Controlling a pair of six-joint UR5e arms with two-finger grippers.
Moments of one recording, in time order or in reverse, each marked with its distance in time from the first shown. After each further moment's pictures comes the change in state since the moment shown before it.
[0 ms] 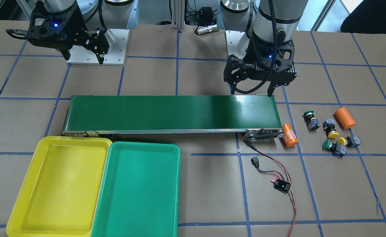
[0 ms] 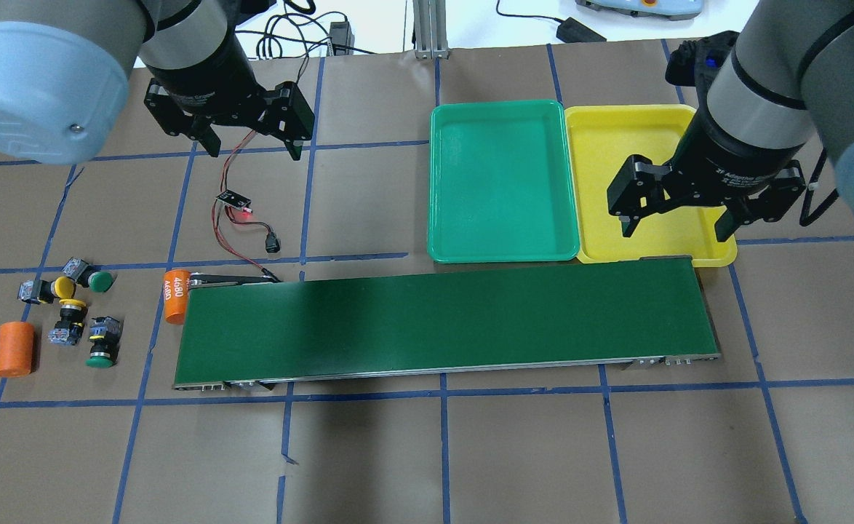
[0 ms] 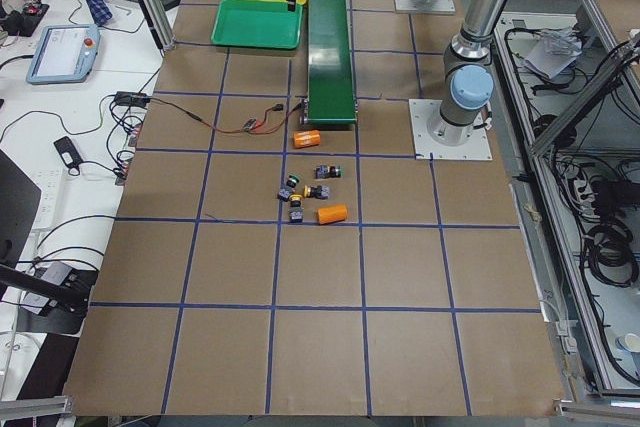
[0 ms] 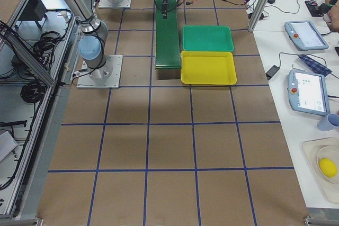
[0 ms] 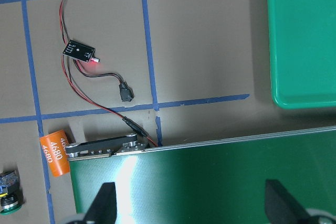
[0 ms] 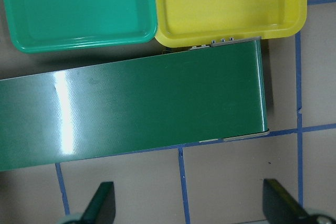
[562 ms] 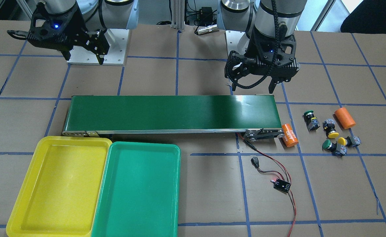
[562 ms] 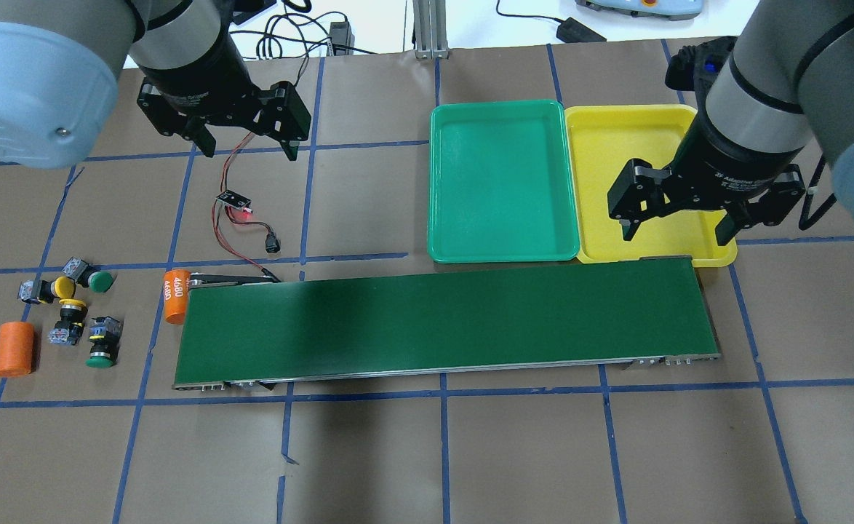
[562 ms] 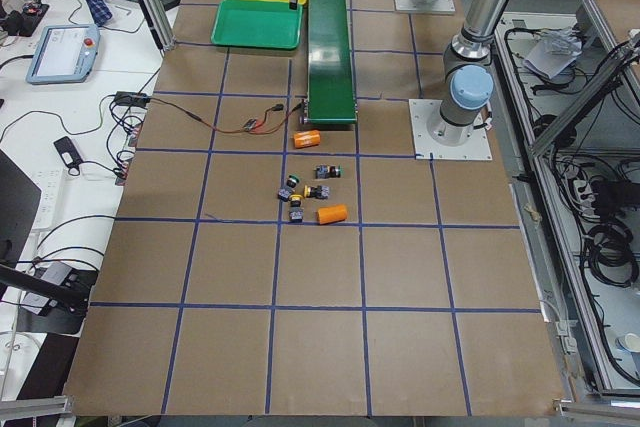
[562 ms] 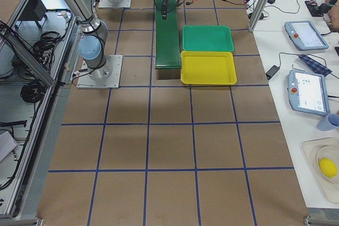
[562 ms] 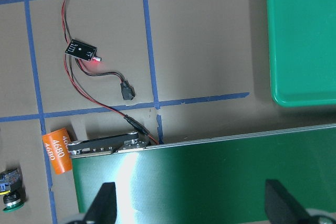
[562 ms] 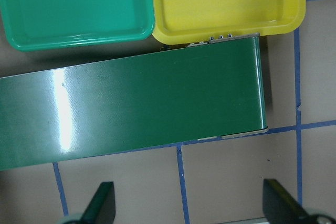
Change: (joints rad) left arm 0.002 0.016 -0.003 -0.008 0.002 0.002; right arm 0.000 -0.001 0.007 0.005 -0.003 0.009
